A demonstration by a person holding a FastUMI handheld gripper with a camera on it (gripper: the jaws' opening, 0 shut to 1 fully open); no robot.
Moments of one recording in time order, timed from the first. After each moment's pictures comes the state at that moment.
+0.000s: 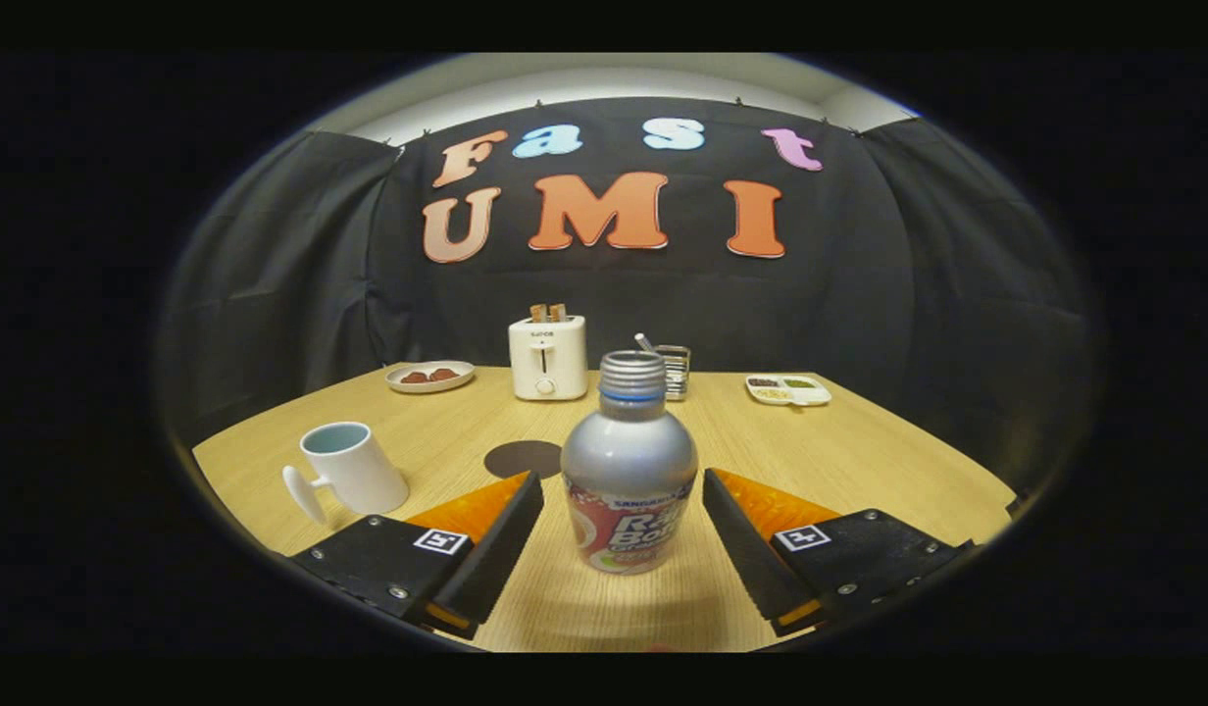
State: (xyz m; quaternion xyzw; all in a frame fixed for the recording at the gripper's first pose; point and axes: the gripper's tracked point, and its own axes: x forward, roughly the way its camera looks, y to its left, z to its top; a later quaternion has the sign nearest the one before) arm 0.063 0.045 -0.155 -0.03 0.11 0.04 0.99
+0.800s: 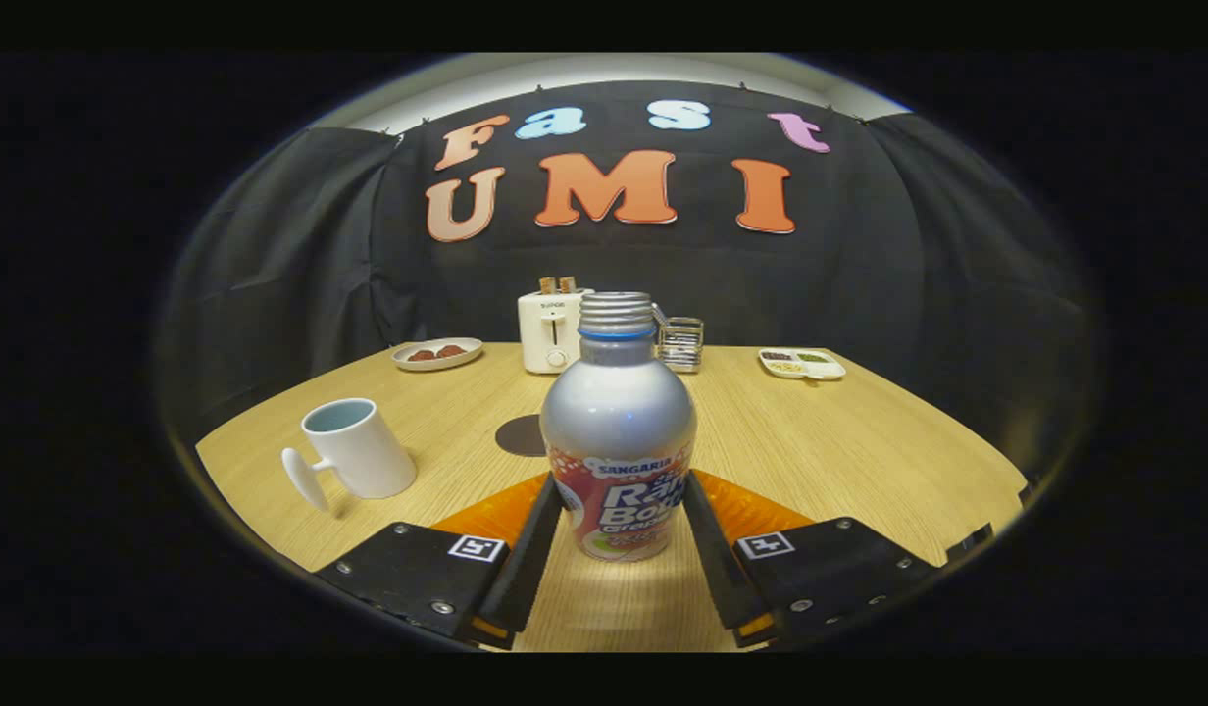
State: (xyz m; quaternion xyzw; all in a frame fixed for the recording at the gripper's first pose) arm 0.058 0.062 -0.171 -0.04 0.14 0.06 0.99
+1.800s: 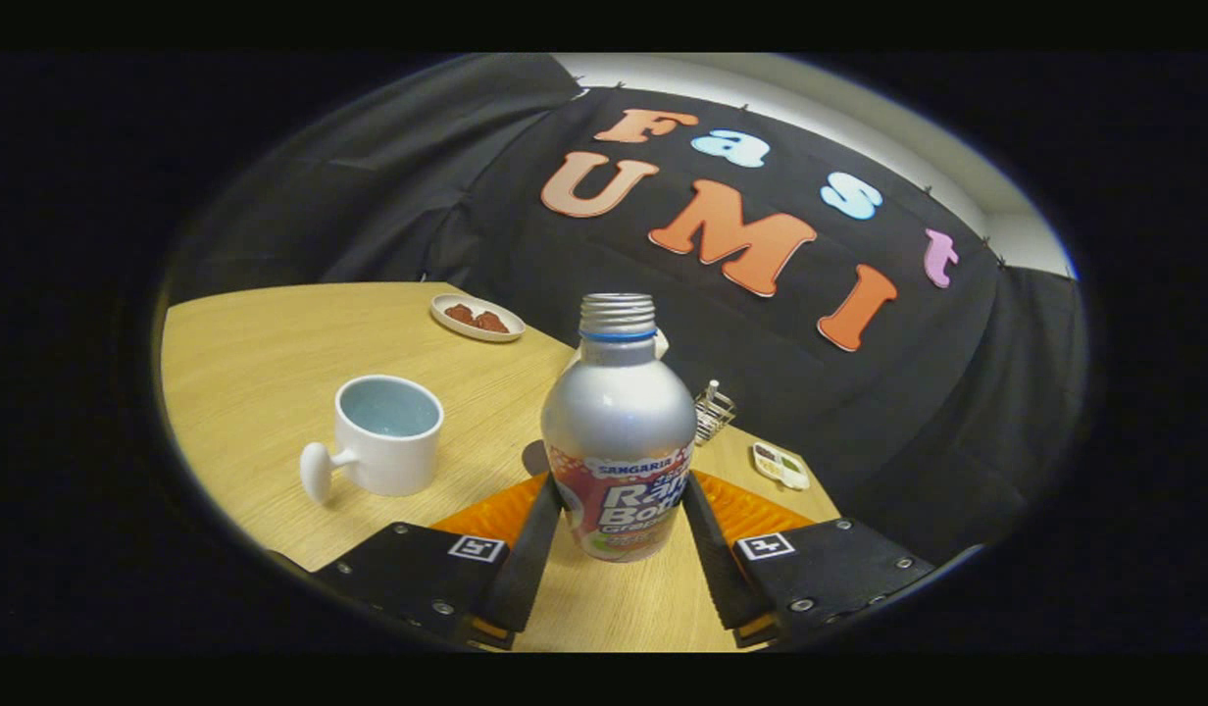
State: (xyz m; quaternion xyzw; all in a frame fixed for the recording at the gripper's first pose) arm 0.066 0.141 -0.120 -0.32 0.09 0.06 0.94
